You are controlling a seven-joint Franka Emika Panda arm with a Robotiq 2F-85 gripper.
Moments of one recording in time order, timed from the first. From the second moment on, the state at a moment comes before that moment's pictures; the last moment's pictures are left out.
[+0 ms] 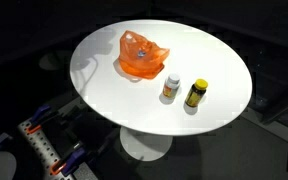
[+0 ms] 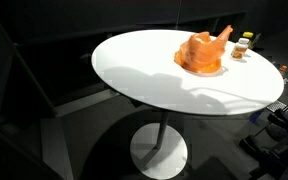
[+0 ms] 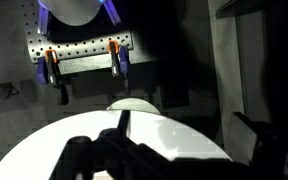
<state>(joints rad) 0.09 -0.73 0.23 -2.39 0.28 1.50 0.43</state>
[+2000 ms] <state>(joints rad) 0.02 -0.40 0.08 -2.06 0.00 1.58 -0.07</state>
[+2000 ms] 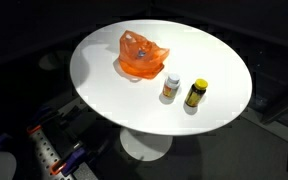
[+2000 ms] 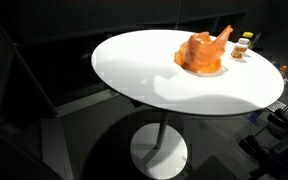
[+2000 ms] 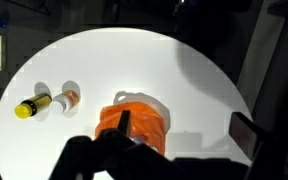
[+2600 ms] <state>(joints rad) 0.04 -0.36 0.07 -2.01 -0.05 1.57 -0.19</state>
